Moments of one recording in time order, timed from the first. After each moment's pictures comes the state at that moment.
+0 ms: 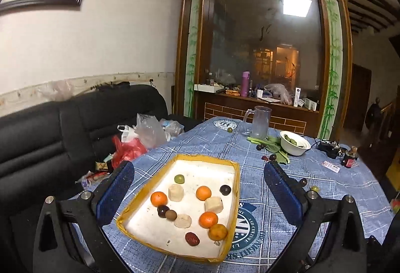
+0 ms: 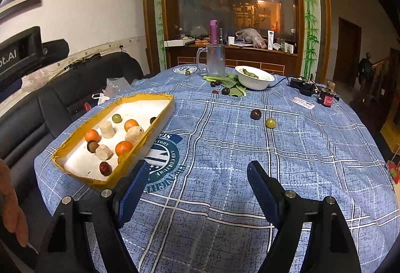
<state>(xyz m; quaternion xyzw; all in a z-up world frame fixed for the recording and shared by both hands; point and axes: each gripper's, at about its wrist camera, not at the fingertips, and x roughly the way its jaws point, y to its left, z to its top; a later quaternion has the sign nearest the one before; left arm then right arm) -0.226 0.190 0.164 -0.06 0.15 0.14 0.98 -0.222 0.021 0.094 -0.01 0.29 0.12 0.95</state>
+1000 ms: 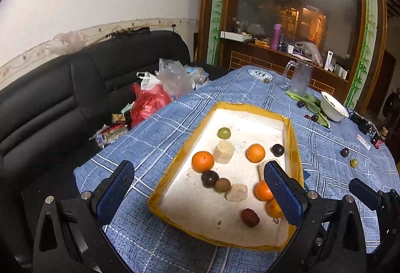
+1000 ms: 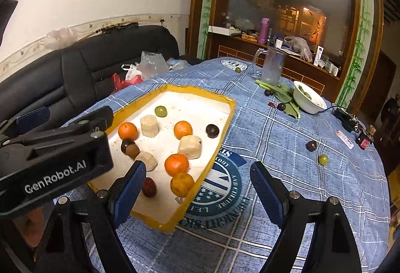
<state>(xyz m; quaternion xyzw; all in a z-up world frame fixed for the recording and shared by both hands) -0.184 0.279 0.102 -0.10 0.30 0.19 0.93 -0.179 0.139 0.098 -0.12 0.32 0.20 0.92</state>
